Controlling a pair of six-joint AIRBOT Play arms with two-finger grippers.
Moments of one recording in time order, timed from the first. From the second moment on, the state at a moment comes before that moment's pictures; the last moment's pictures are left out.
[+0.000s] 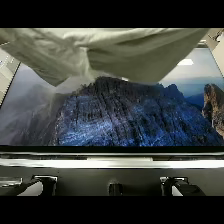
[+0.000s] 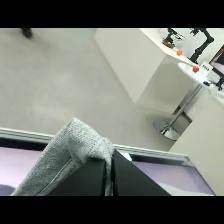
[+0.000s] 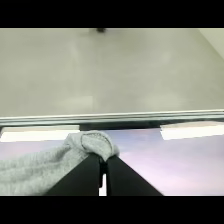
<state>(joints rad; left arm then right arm) 0.24 -1.20 2.06 0.83 -1.01 -1.54 -0.03 -0.96 1.78 -1.51 0.93 1.58</state>
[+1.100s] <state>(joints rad) 0.07 -1.83 1.65 1.07 -0.83 -1.75 -0.03 -1.87 1.87 -1.43 1.10 1.69</state>
